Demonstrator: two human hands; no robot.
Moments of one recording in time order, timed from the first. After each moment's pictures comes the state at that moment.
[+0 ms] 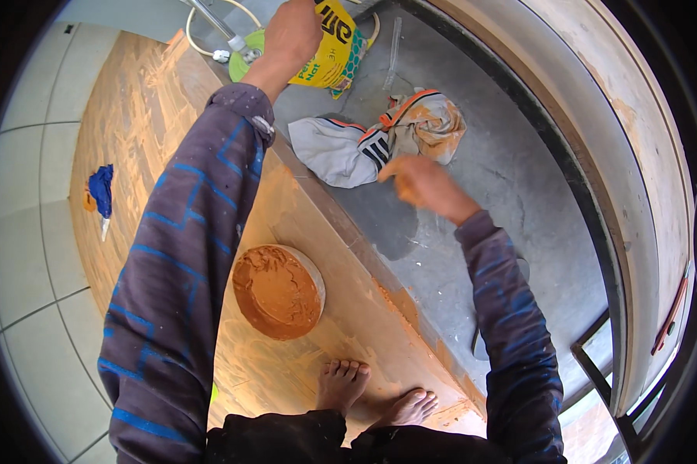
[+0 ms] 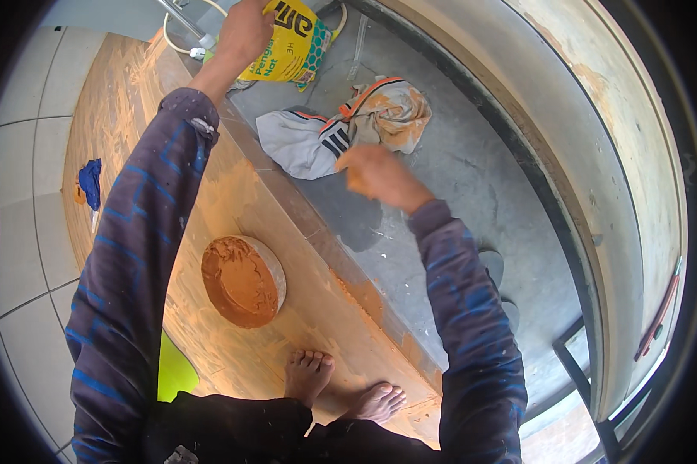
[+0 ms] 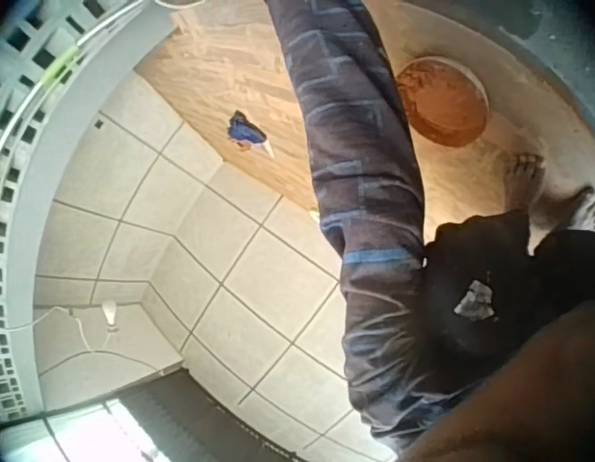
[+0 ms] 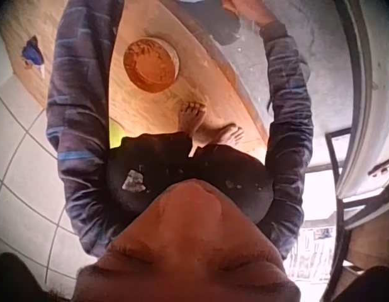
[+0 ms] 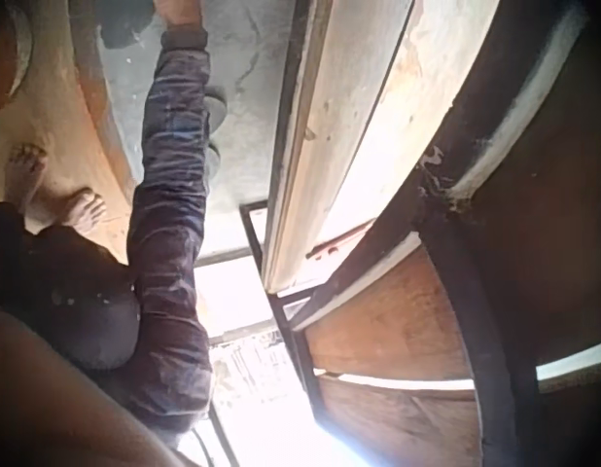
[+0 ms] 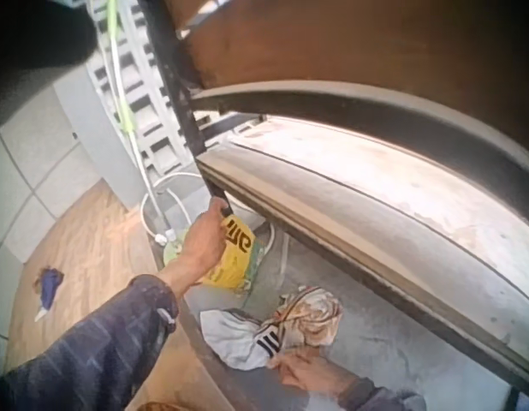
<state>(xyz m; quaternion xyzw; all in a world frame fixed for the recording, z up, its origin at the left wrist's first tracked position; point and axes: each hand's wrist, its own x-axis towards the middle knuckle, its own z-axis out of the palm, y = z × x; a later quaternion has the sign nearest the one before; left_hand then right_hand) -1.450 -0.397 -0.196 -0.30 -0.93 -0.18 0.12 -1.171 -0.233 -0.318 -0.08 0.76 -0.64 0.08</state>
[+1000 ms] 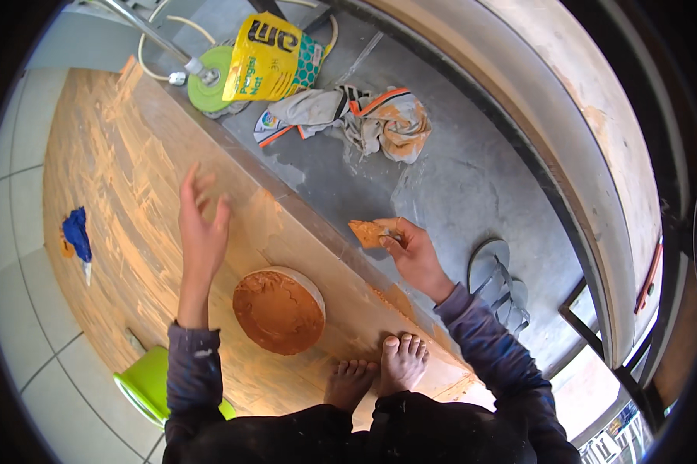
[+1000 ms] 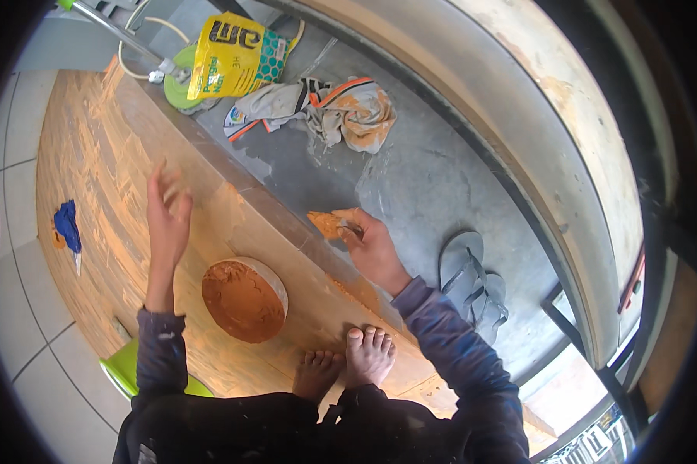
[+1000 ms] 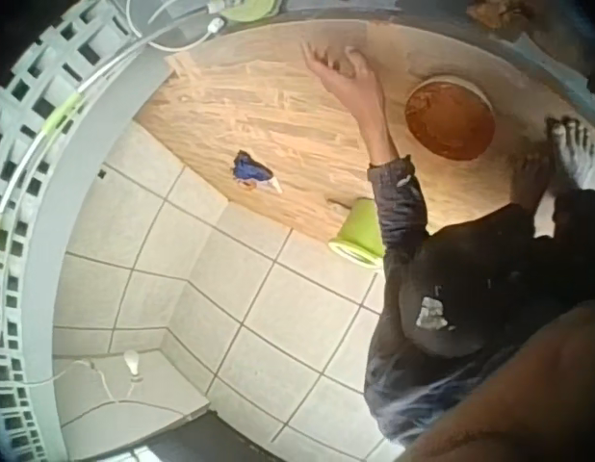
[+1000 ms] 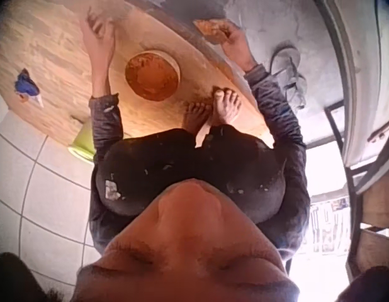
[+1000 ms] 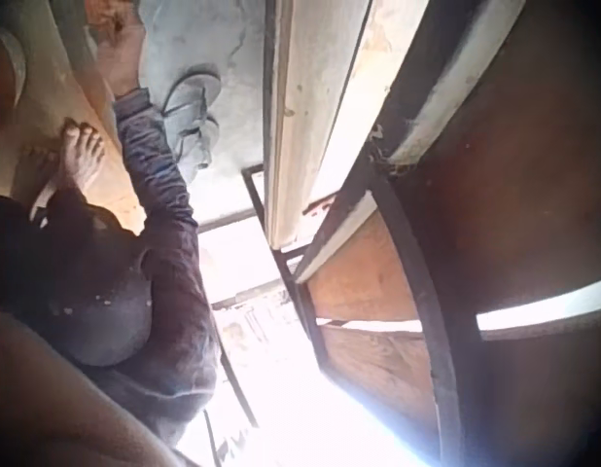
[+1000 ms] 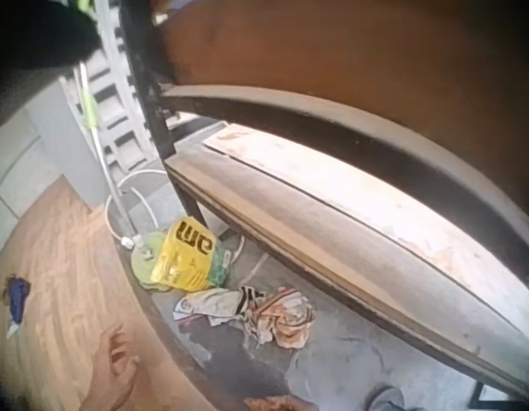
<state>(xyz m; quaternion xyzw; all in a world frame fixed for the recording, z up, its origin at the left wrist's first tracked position) -1.275 -0.550 -0.181 -0.09 -0.92 -0.37 -0.09 -1.065 -0.269 -0.269 0.25 0.63 -0.72 0.14</state>
